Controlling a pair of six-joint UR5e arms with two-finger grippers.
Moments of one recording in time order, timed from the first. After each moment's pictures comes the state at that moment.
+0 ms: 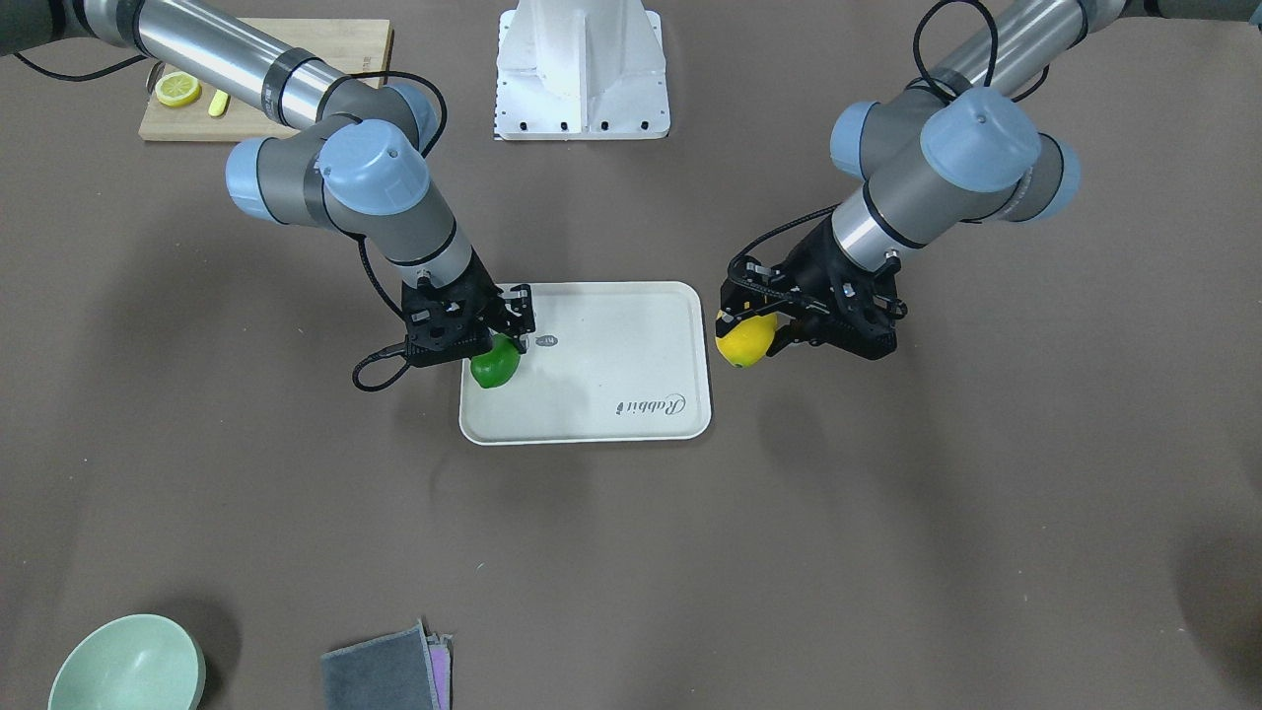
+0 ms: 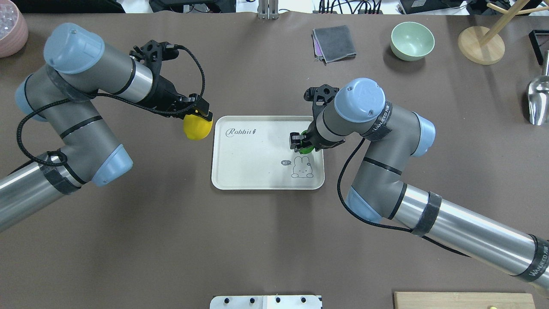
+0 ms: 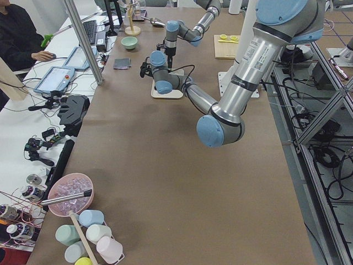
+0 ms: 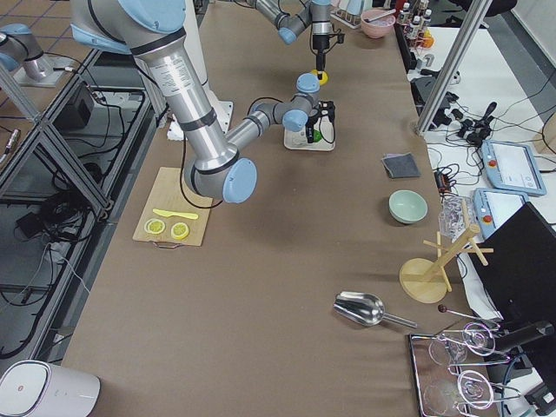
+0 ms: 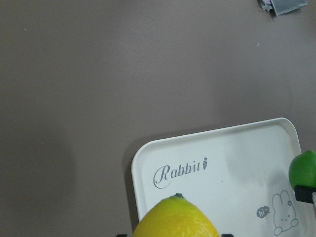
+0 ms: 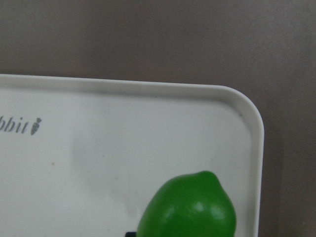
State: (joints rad) left arm -0.79 -2.10 -1.58 -2.21 -2.21 -1.11; right arm 0.59 -0.97 1.50 -1.18 1.96 1.12
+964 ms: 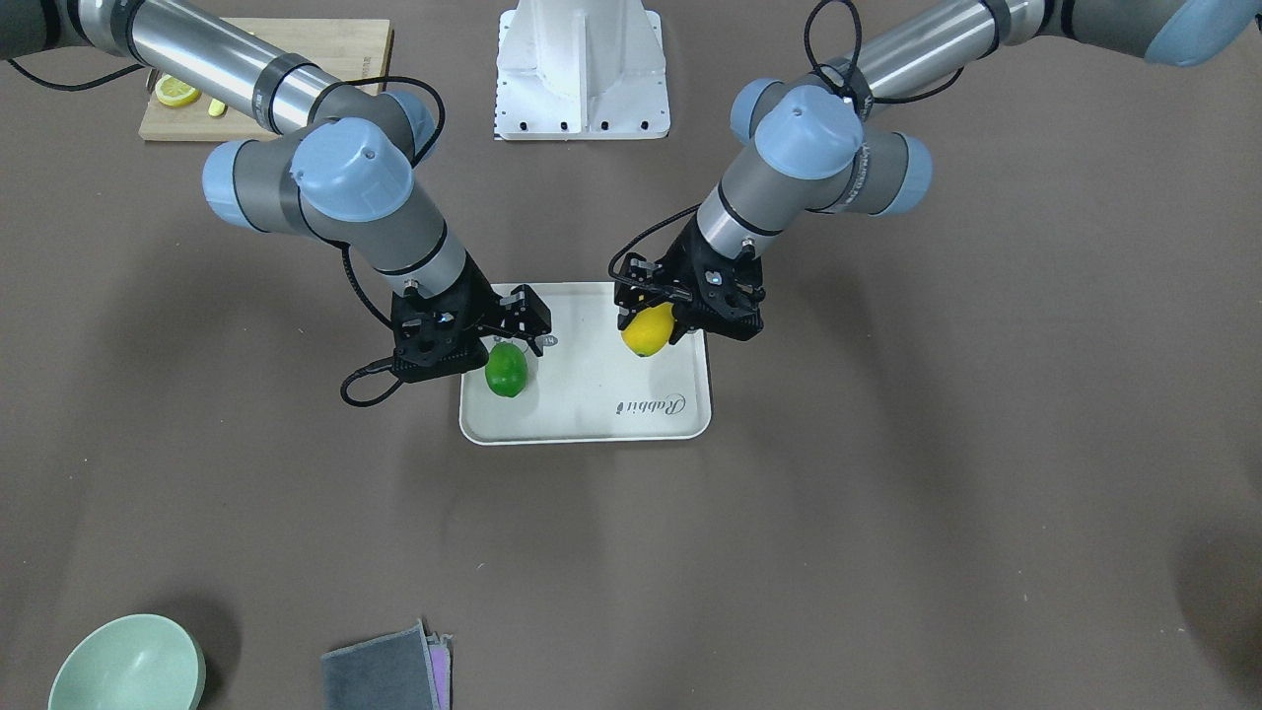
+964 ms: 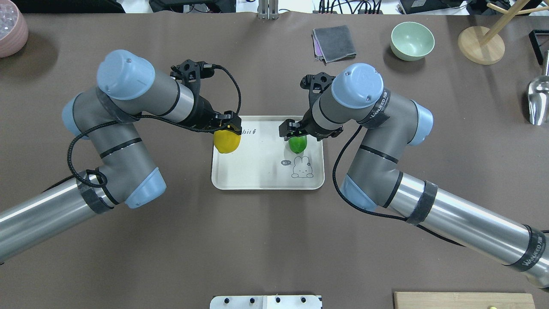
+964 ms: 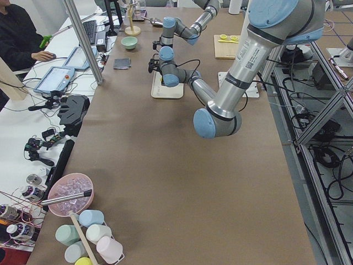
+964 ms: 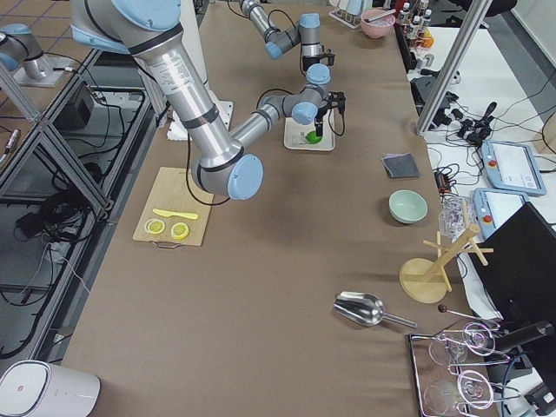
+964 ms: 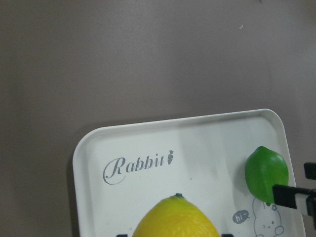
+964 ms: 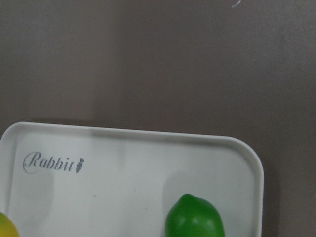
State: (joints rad) left arm -0.61 -2.22 -1.51 -2.15 -1.98 -1.21; right arm 0.70 -0.93 1.51 -1.18 2.07 1.13
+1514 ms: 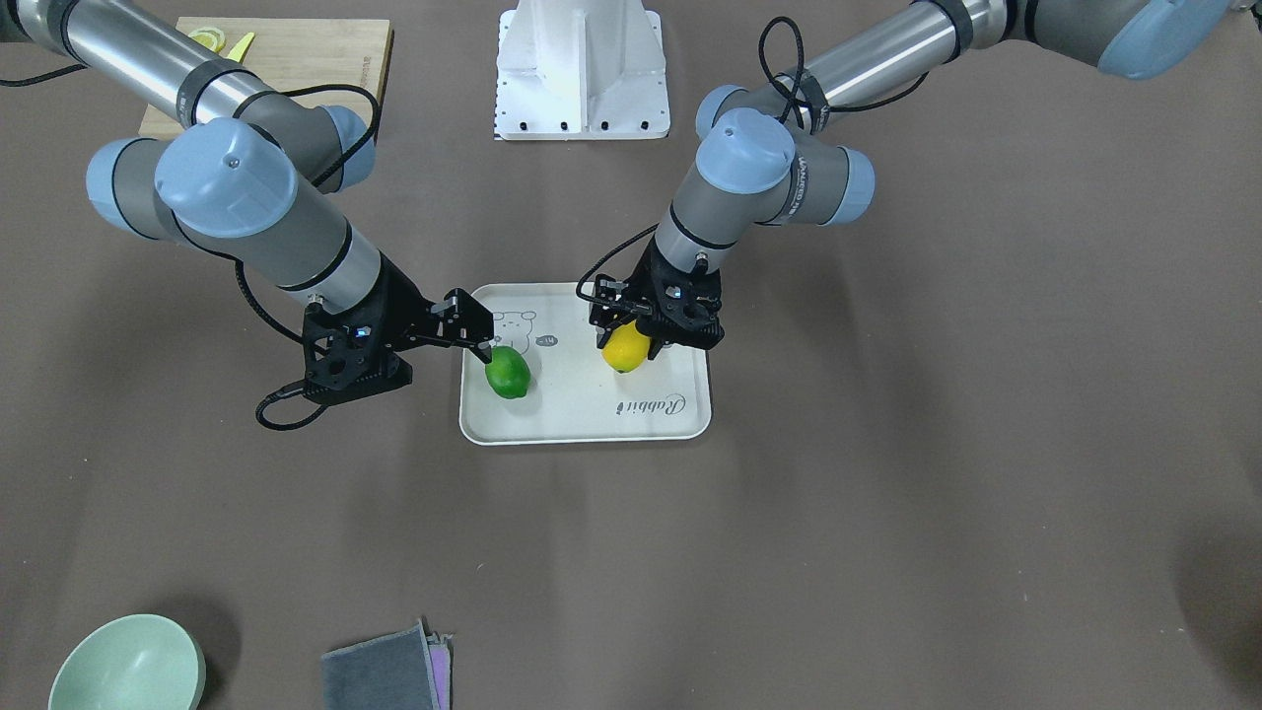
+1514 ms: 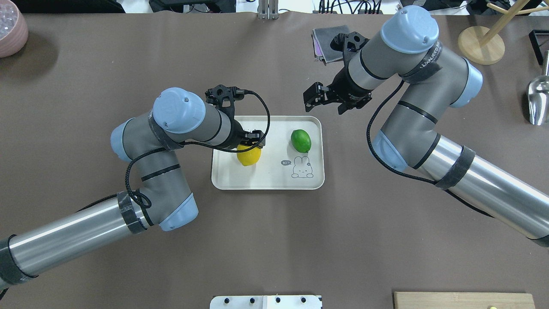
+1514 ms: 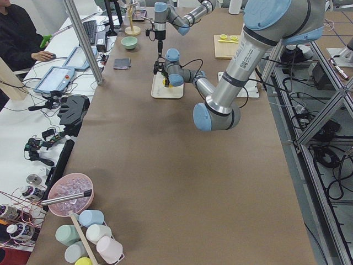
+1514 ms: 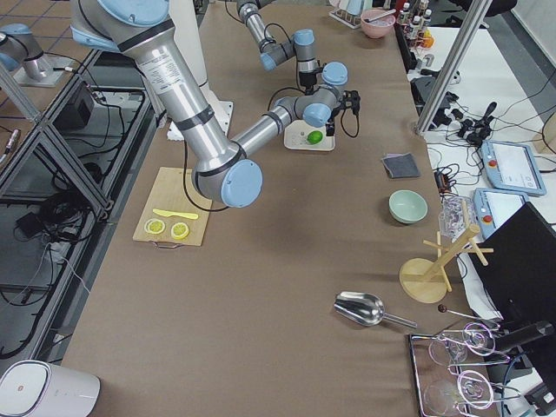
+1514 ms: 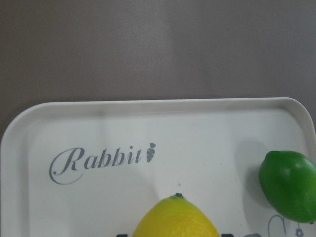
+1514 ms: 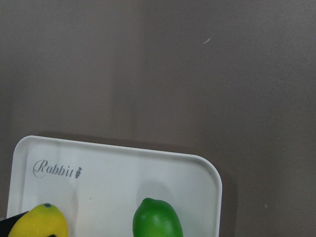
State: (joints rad) left arm -0.56 -2.26 -1.43 -2.16 -1.87 -1.22; right arm 0.81 -0.97 1.55 -1.18 2.21 1.05
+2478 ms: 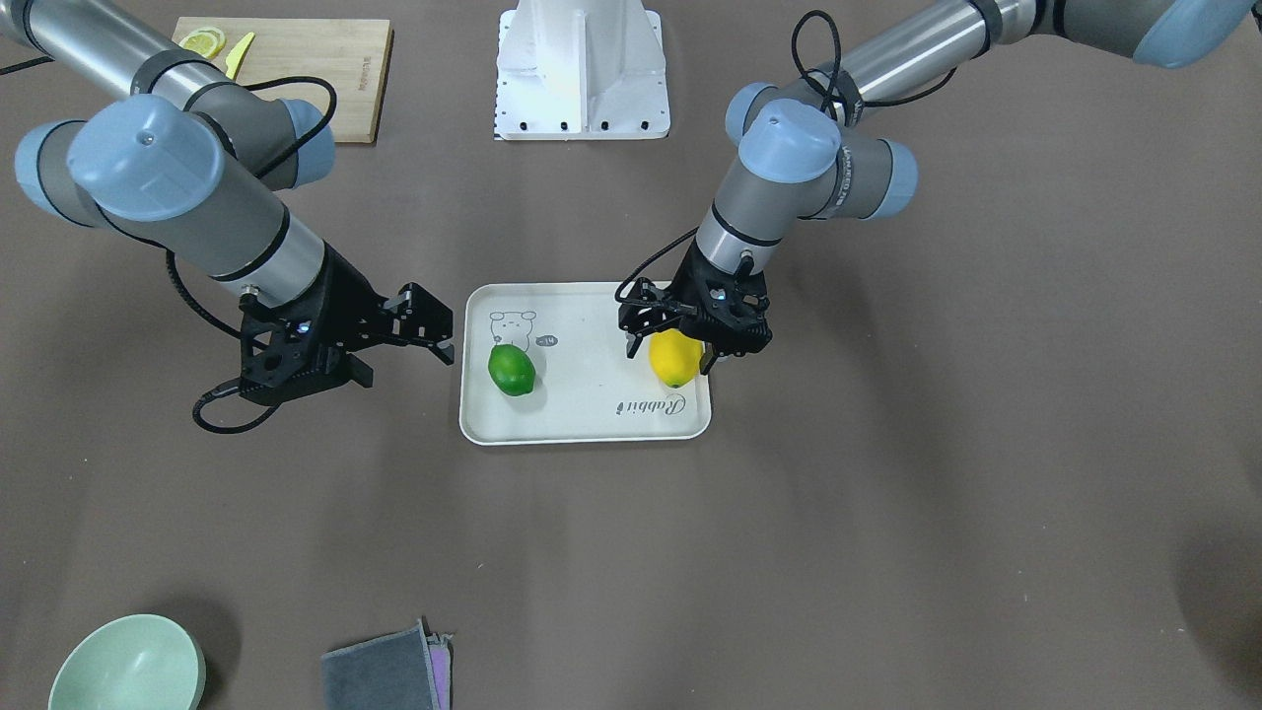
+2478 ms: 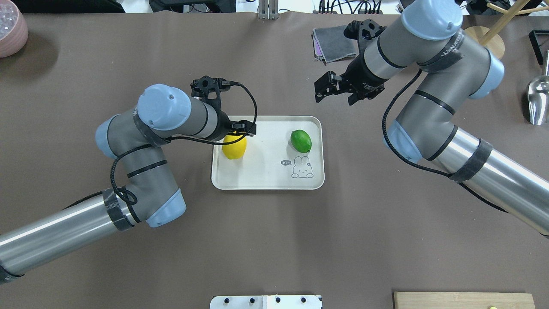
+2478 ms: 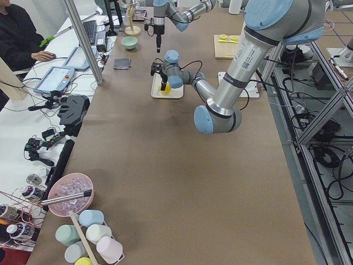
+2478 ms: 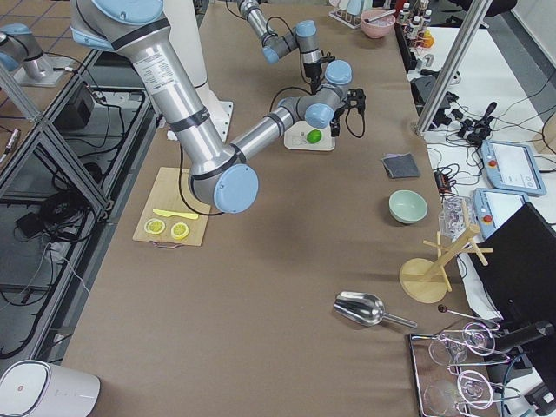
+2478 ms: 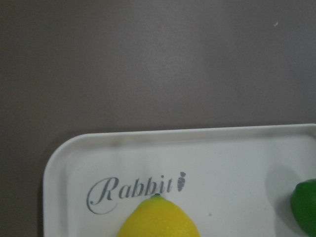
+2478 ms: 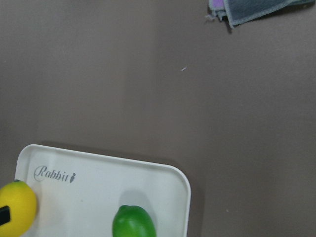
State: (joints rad) left arm -0.62 -2.18 -1.52 -2.15 -1.83 -1.11; right arm 0.87 -1.03 1.62 -1.18 2.24 0.99
